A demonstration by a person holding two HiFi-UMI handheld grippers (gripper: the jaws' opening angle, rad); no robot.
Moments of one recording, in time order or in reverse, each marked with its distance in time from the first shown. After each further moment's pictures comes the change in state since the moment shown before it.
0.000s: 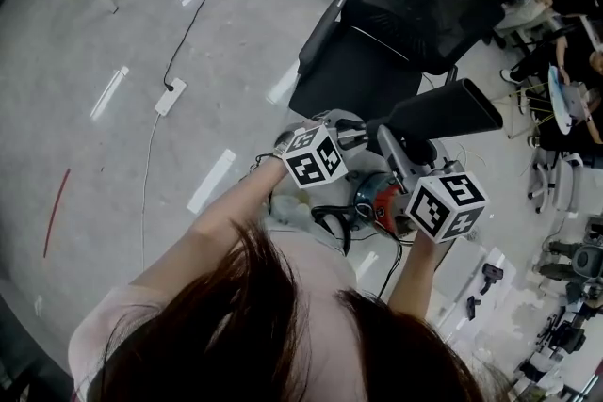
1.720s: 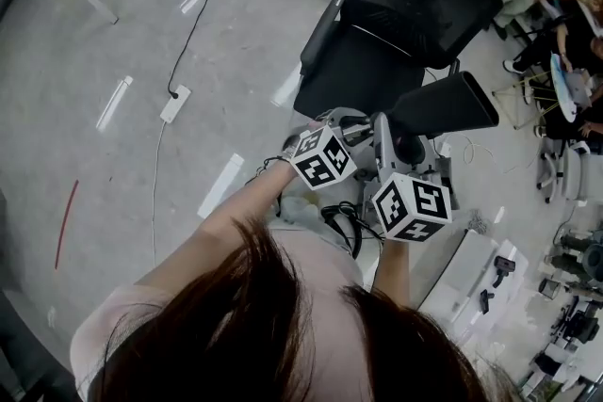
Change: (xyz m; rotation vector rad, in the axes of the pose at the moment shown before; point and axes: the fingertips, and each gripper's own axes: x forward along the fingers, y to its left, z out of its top) left arm 0.003 0.002 0.003 -0.038 -0.010 0.073; right arm 0.000 -0.009 -0.002 0.069 -0.262 -0.318
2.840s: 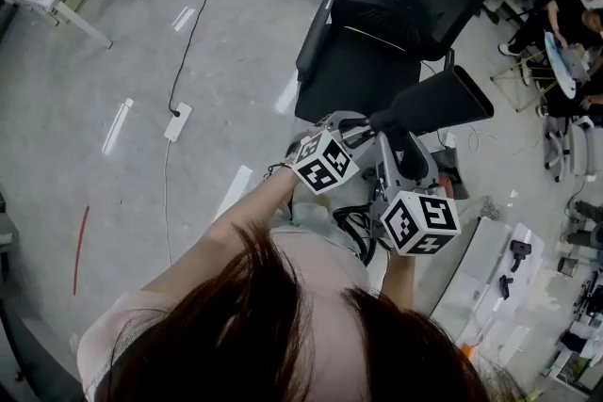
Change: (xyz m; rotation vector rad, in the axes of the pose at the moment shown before) left arm -0.010 -0.004 -0.003 -0.004 -0.014 -0.027; right arm -0.031 0.012 -0.019 0.068 0.042 0.000
